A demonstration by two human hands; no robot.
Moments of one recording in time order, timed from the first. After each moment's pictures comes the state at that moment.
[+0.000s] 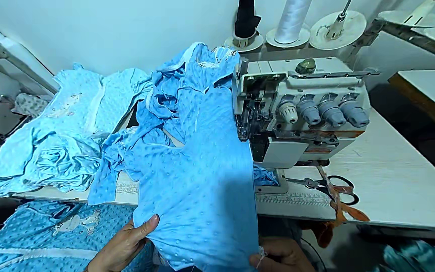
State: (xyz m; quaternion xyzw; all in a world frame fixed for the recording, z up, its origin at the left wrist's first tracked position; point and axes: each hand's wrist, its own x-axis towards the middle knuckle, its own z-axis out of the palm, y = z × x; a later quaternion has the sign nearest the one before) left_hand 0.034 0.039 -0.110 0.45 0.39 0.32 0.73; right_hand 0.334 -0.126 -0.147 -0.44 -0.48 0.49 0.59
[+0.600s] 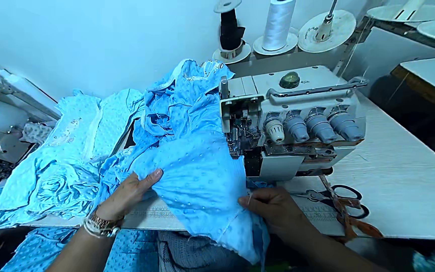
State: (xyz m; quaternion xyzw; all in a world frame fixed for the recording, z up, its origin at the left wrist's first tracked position) left_hand 0.105 0.148 -0.046 0.68 0.44 0.28 0.52; right_hand 0.377 -0.026 -0.109 -0.51 -0.42 0.46 0.60
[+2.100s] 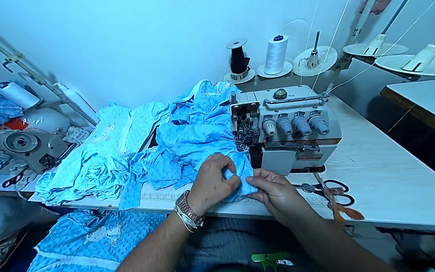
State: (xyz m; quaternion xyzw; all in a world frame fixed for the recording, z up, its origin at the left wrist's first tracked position) left_hand 0.197 0.054 -0.023 0.88 0.29 0.28 0.26; right_hand 0.353 -0.035 -0.061 -0.50 -0.22 0.54 0.63
